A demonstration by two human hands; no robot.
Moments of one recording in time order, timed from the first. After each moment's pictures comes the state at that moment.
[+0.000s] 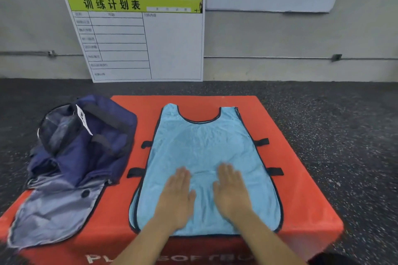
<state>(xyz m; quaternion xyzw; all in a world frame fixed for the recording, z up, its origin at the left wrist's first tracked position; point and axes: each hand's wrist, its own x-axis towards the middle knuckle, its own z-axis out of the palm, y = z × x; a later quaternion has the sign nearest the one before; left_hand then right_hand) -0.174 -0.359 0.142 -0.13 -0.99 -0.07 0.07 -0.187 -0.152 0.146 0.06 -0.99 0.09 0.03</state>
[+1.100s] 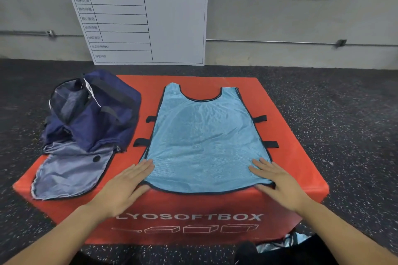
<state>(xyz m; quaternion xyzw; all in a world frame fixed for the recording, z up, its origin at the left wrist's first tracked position) -0.103 -0.514 0.160 -0.26 -0.96 -0.12 0.05 -0.110 0.001 0.157 0.19 -0.95 0.24 0.03</state>
